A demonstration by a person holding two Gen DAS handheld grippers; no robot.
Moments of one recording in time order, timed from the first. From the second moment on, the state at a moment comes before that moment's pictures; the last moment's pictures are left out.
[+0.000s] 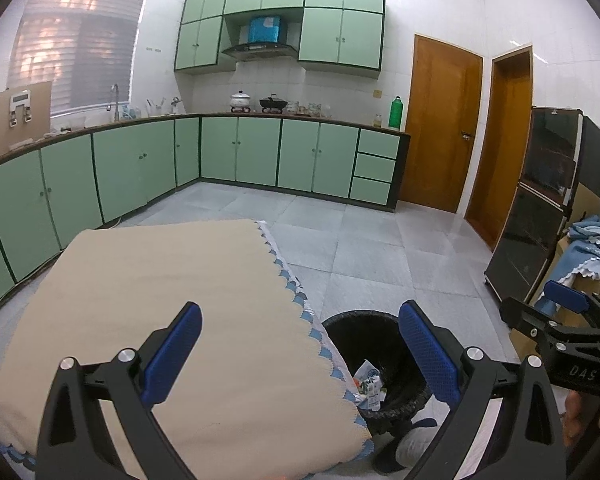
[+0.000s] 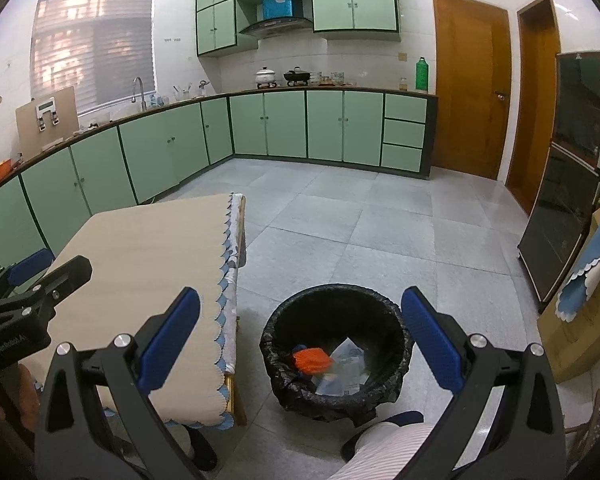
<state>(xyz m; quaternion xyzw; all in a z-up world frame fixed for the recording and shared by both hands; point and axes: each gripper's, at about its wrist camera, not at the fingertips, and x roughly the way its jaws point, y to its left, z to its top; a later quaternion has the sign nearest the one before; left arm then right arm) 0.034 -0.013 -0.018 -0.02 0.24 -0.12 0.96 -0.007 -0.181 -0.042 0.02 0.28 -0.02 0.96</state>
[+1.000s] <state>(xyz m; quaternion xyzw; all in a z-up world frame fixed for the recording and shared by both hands) 0.030 -0.007 -0.018 -0.01 0.24 -0.11 0.96 -0.003 -0.185 -0.040 0.01 0.28 -0.02 0.96</state>
